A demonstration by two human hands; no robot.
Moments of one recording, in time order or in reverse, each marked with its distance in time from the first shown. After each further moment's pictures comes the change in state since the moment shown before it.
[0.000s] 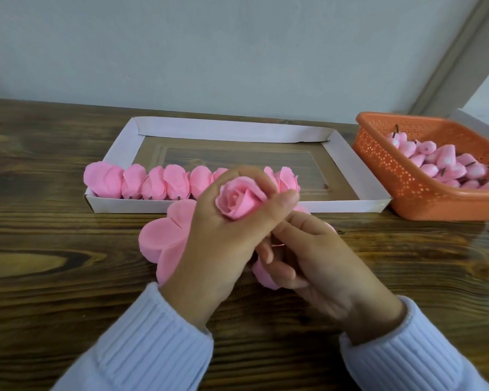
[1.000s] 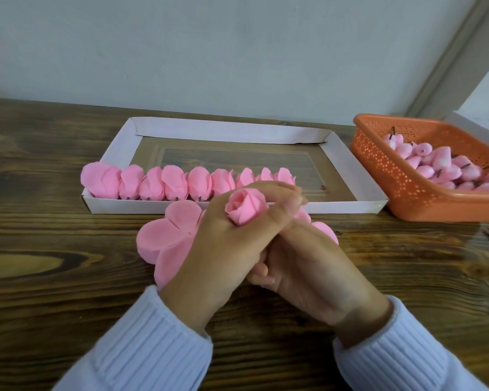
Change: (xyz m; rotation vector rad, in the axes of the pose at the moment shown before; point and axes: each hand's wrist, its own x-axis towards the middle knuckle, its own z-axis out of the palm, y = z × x) left_hand -0.008 0.007 0.007 0.082 0.006 -0.166; right_hand 0.007 0.012 -0.001 0.165 -0.183 0.009
